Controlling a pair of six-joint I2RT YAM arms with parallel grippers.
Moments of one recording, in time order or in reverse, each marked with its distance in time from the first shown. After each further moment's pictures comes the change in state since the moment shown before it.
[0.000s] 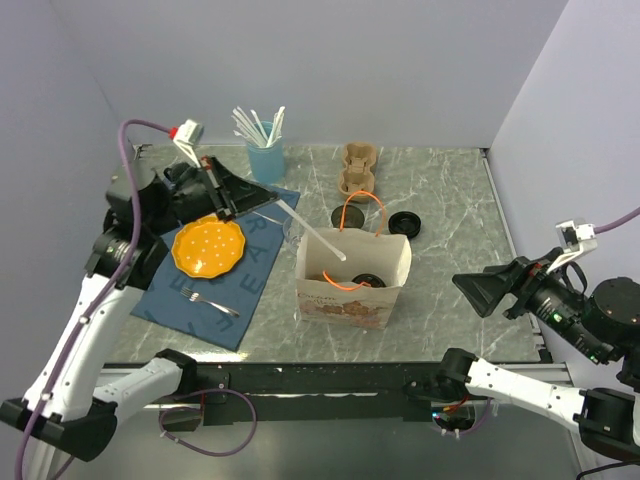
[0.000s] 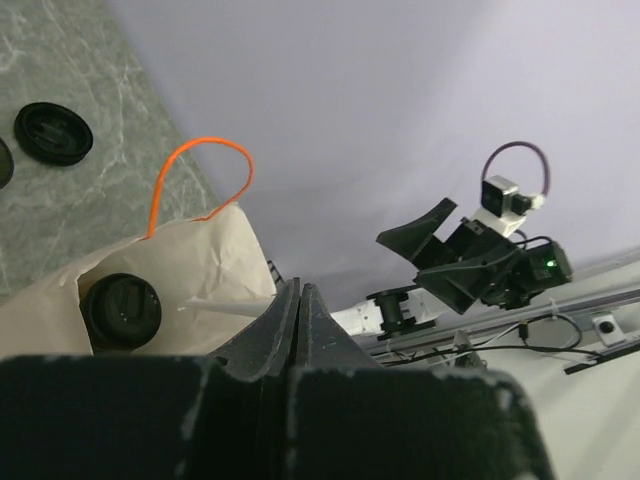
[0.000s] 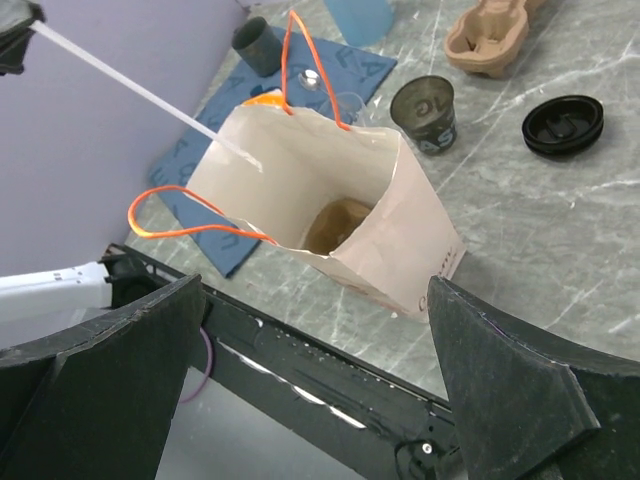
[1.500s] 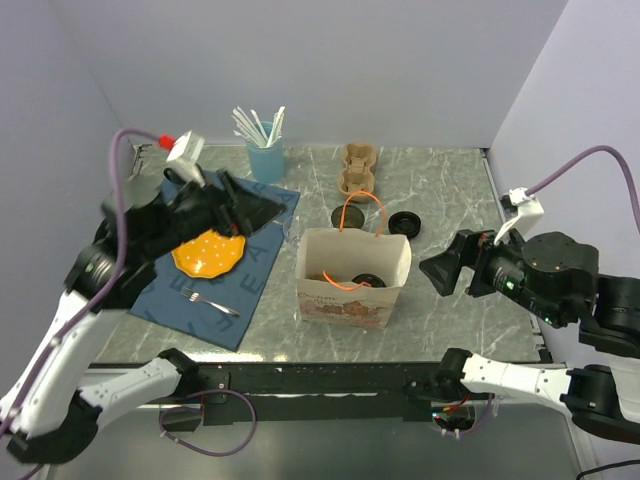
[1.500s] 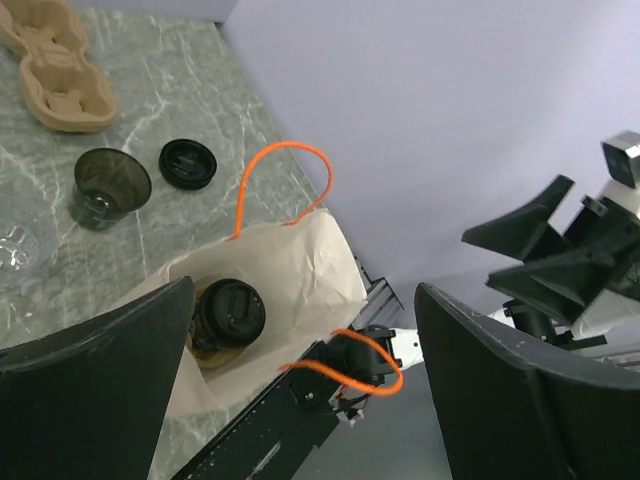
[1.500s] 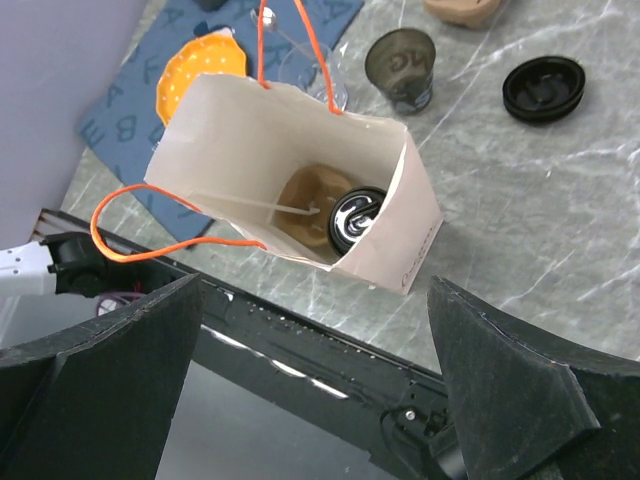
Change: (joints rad) left arm -0.227 0.018 0.156 -0.280 -0.402 0.315; right arm 0.000 0.273 0.158 -0.111 0.000 0.009
